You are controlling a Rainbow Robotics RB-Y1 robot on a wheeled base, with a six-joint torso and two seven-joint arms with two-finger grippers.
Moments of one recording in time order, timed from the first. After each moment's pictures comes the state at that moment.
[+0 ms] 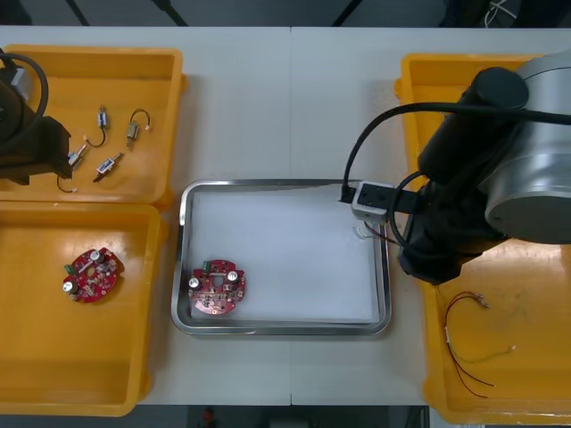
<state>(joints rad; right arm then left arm) -0.84 -0.95 0.71 -2.23 -1.05 1.73 1.53 -0.72 1.20 -0.36 -1.85 1.13 1.69 -0.70</state>
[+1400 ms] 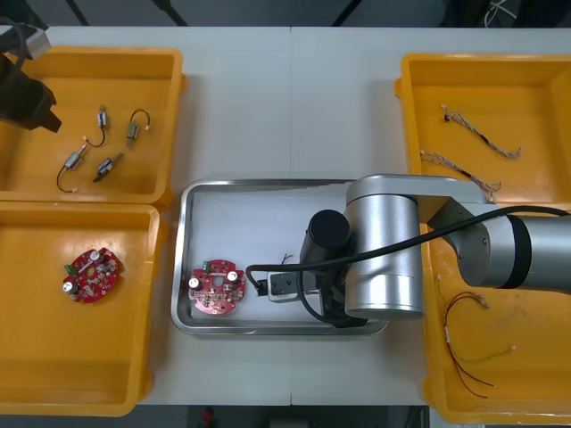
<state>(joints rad) -0.99 -0.70 1.21 -2.01 -0.80 1.48 1.71 -0.95 1.10 -0.49 -1.25 1.12 1.39 -1.61</state>
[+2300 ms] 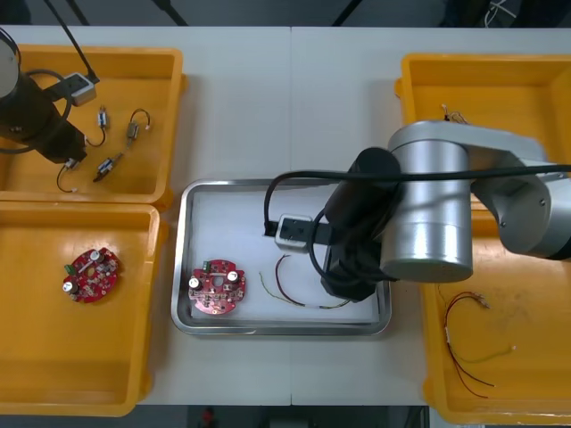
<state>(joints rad) -0.99 -0.81 1.04 -2.09 -0.92 1.46 1.48 -0.97 1.02 -0.71 -1.06 1.13 1.14 -1.96</state>
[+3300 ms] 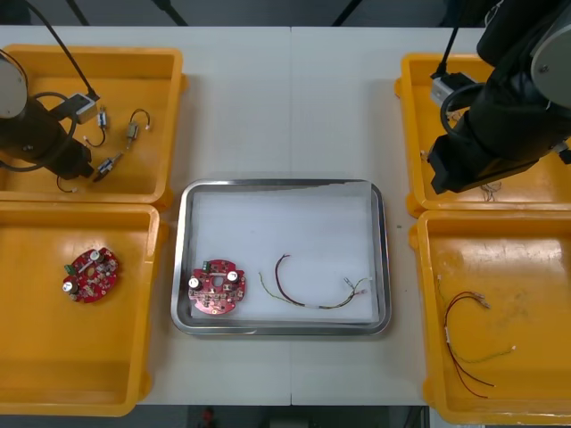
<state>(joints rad) -0.95 -1.01 0.55 -1.95 -1.15 1.80 0.93 -0.97 0.97 -0.77 -0.92 1.22 1.06 -1.96</state>
